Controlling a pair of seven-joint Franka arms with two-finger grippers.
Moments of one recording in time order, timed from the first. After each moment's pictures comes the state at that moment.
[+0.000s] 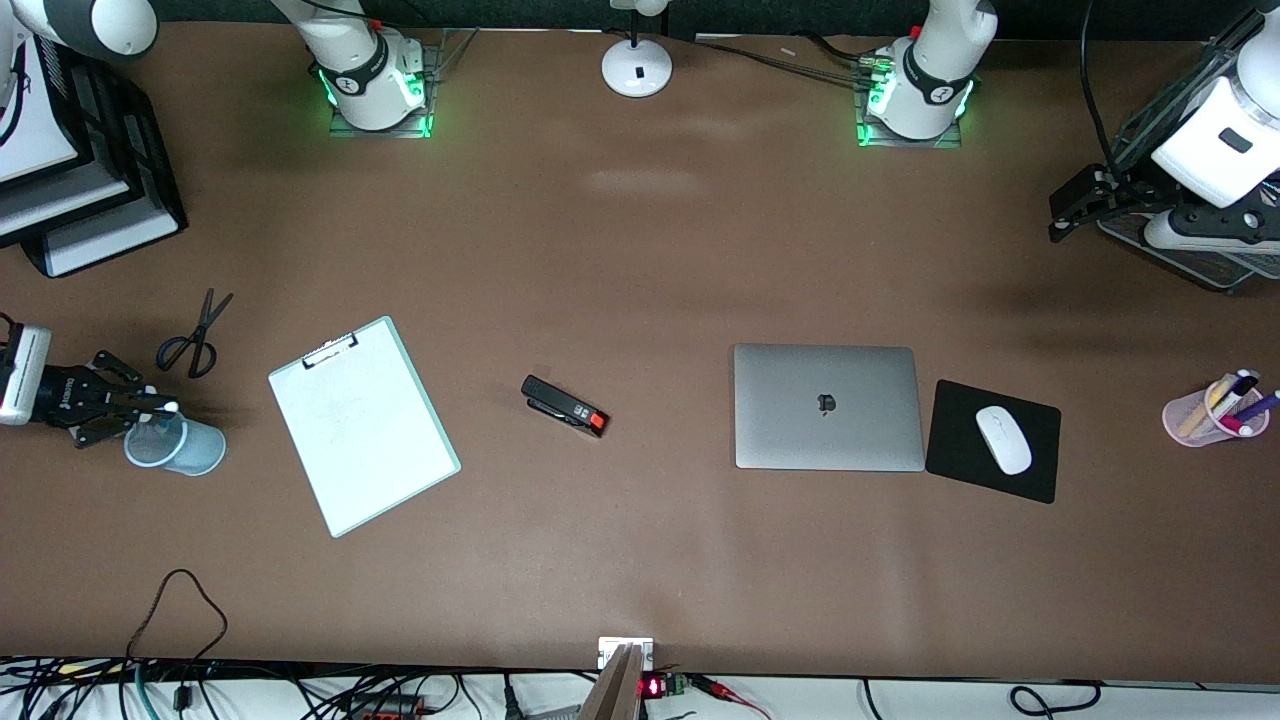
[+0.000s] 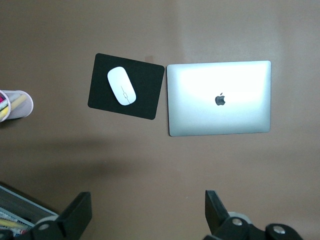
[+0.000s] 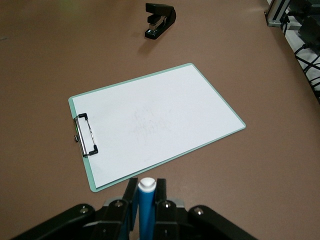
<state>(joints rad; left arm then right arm) -0.01 -0.08 -0.06 -1.70 0.00 1.62 -0.03 -0.42 0.82 -0.07 -1.19 0.68 1.57 -2.30</state>
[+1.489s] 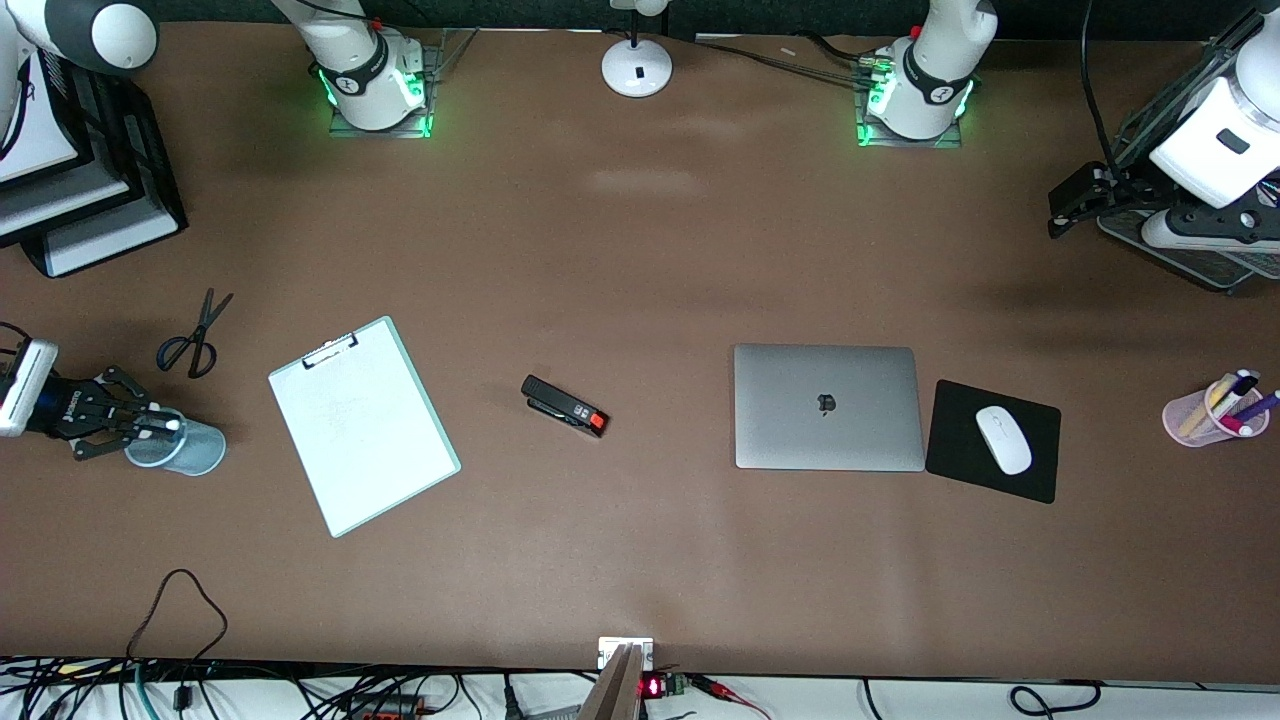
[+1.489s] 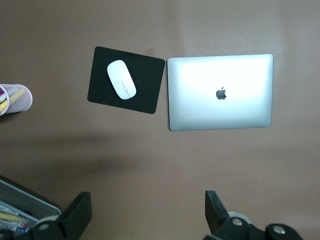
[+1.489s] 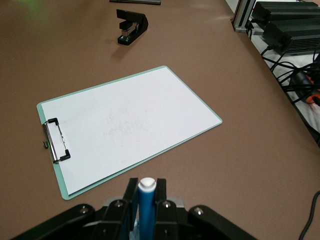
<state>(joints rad) -0.01 -0.08 -0.05 -1.70 0.00 1.60 -0.03 -0.44 0.88 -0.07 -1.19 0.80 1.62 -2.30</state>
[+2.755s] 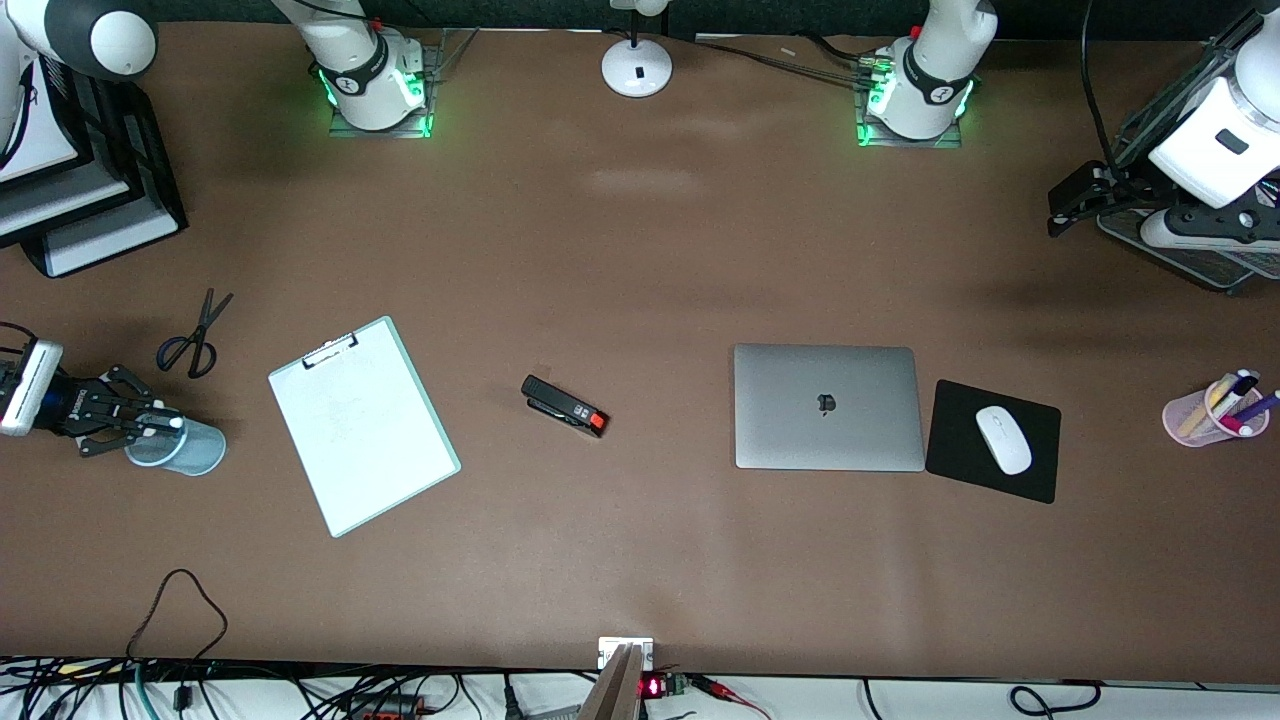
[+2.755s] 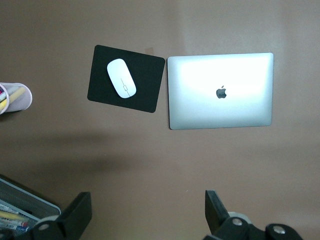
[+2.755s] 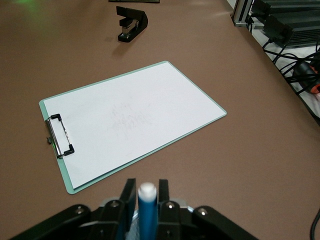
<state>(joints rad) -0.01 -0.08 -0.05 -1.70 0.00 1.59 -0.03 -0.45 0.90 -0.07 -1.19 0.80 1.62 -2.28</state>
